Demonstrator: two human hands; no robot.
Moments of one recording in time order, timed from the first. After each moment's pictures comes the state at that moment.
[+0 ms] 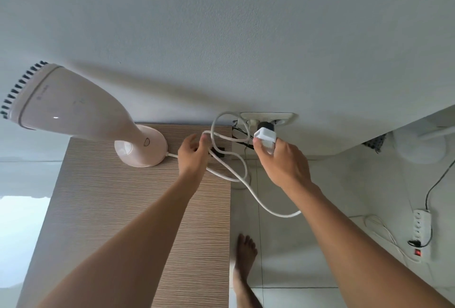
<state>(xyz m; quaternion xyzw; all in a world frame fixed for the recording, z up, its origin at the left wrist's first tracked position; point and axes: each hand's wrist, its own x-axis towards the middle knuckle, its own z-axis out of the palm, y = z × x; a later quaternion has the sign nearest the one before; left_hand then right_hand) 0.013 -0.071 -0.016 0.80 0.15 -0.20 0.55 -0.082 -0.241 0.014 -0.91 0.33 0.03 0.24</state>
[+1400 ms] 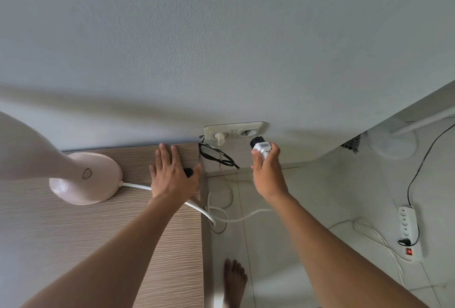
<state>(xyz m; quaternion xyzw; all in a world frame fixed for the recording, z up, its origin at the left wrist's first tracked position) 0.029 -0.100 -0.080 0.96 -0.14 -0.22 0.10 -0.082 -0.286 -0.078 -0.77 0.40 -0.08 0.49</state>
